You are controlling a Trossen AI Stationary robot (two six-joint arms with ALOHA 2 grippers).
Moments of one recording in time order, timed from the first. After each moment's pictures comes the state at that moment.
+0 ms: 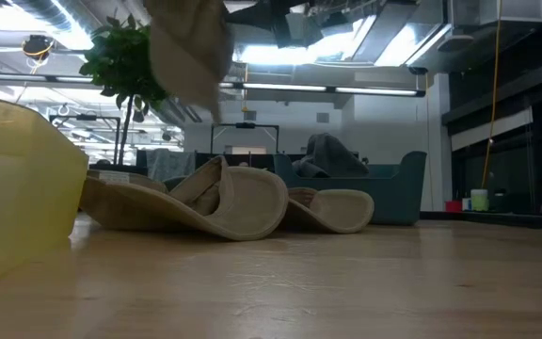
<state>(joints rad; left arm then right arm) 0.21 0.94 1.18 -0.55 -0.10 0.28 -0.20 1.73 1.63 -0.11 -0.10 0.26</state>
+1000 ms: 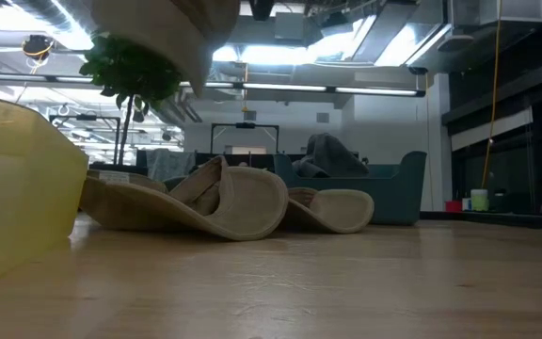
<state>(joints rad) 0.21 0.99 1.18 -0.52 0.59 0.04 -0.19 1.72 1.63 0.00 -0.58 0.21</state>
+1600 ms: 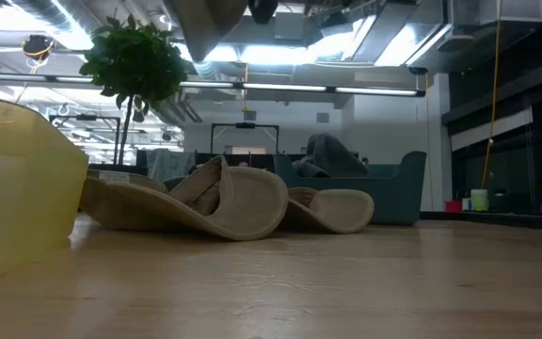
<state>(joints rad) 0.21 1.03 1.18 -0.38 0.64 -0.10 -0.20 1.72 1.63 -0.10 -0.75 0.18</state>
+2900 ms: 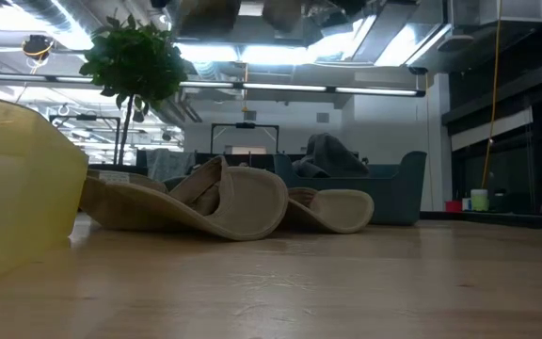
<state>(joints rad) 0.25 0.97 1.18 -0.52 0.32 -0.31 -0.29 1.70 1.63 -0.22 -1.05 0.45</state>
